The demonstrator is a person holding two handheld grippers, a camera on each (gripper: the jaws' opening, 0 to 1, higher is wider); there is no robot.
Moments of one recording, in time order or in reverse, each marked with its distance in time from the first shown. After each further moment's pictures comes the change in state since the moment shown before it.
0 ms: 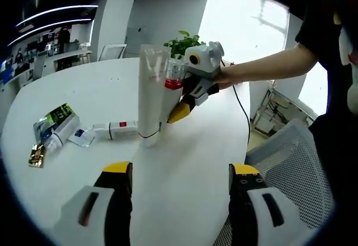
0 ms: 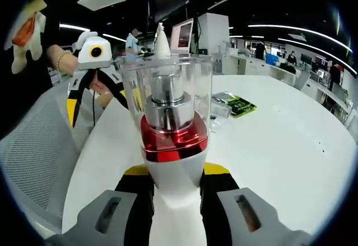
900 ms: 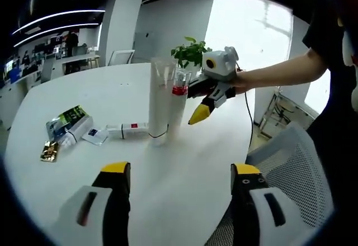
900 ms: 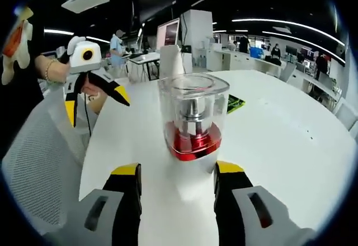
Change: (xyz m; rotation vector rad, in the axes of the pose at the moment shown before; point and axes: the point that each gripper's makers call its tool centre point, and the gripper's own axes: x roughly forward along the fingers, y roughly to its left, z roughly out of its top) left arm -0.033 0.002 -0.003 -0.013 -0.040 0.073; right arm -0.024 0.019 0.009 0.109 0.029 -0.148
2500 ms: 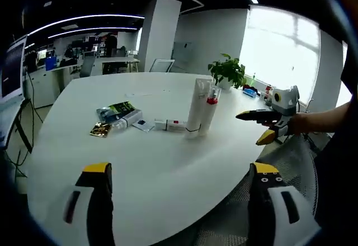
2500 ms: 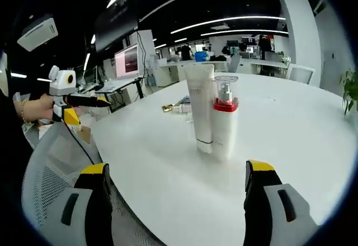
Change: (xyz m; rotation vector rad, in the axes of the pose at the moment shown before) left arm -0.107 0.023 -0.010 -0.133 -0.097 0.260; right arm -0.046 0.080 -0.015 0.297 -0.145 -0.351
